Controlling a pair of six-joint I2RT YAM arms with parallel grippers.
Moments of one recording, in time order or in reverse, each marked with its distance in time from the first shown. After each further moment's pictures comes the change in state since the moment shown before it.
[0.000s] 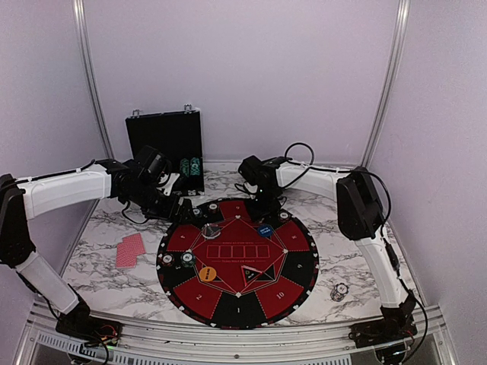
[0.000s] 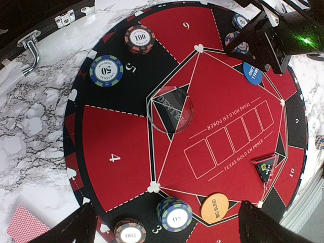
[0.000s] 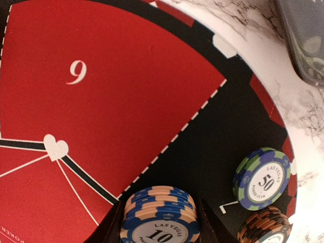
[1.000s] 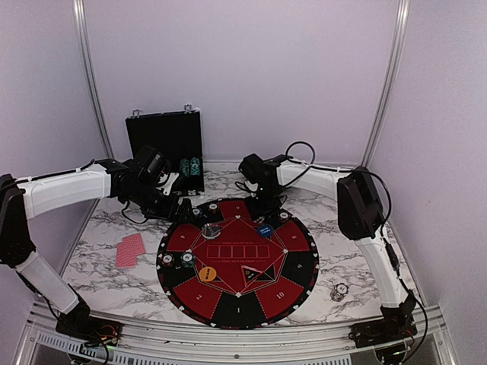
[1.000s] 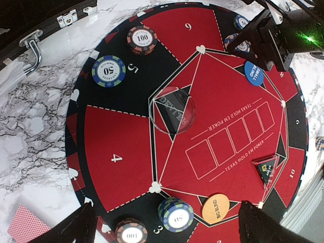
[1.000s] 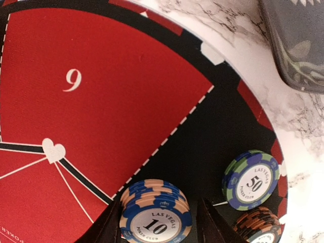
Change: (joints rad) left arm 0.005 0.000 0.000 0.000 0.000 0.000; right arm -0.005 0.000 0.021 -0.014 0.011 -0.003
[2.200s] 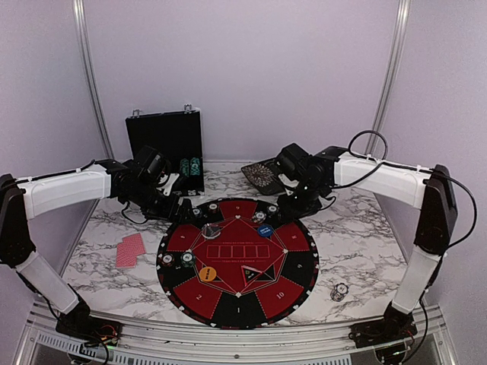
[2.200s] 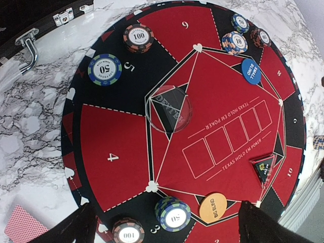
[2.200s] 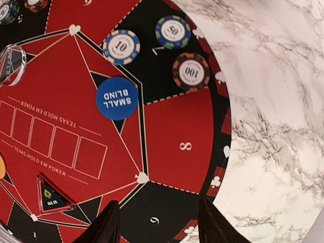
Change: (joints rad) left arm 0.000 0.000 -0.004 0.003 0.014 -0.004; right arm 0.038 -0.640 -0.593 0.007 0.026 0.089
